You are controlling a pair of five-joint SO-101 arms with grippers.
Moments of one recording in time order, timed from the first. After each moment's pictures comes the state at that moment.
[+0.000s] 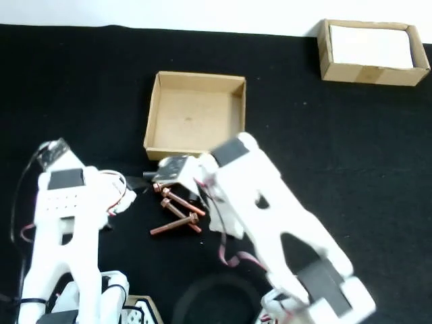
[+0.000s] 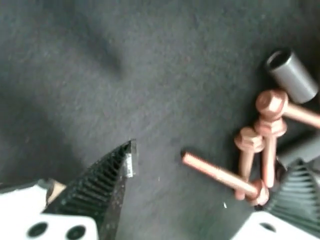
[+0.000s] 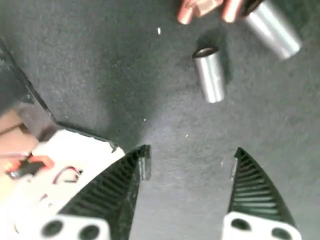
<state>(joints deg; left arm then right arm) -15.3 -34.2 55.0 70.4 37.9 -38.9 -2.4 13.1 99.8 42.8</state>
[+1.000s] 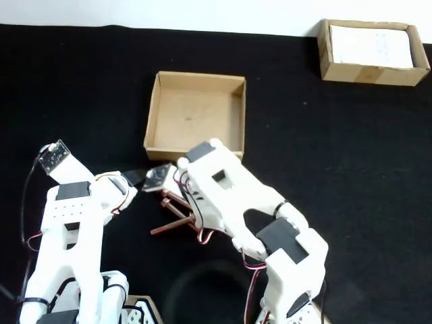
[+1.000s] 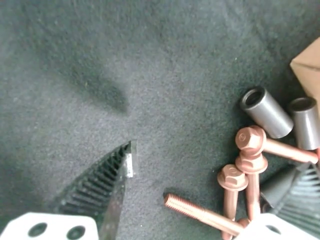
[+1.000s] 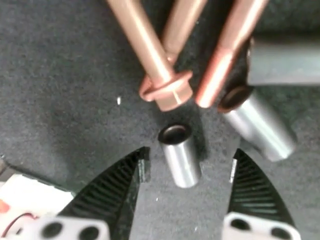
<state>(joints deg) -15.3 -34.1 61.1 56.2 38.3 -41.1 15.6 14.9 81.1 43.7</state>
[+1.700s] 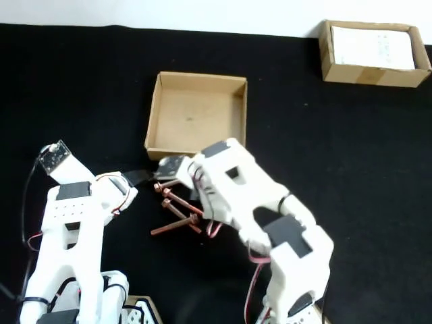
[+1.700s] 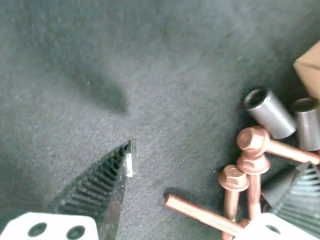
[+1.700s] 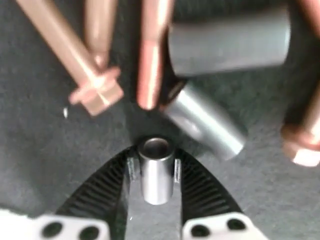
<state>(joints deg) -15.3 -34.0 61.8 56.2 38.3 -35.3 19.2 16.0 78.2 43.6</state>
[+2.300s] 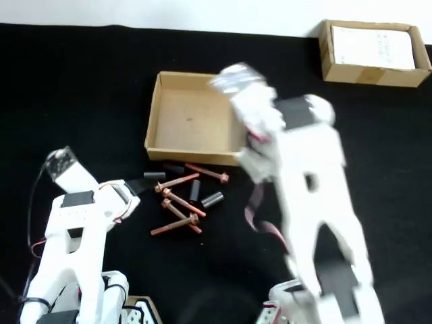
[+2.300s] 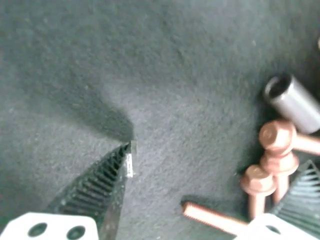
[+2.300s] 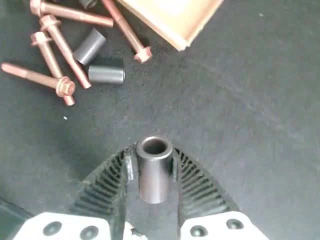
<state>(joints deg) -15.3 -34.0 67.6 49.5 31.1 -21.2 -17.4 -2.0 100.4 20.9</state>
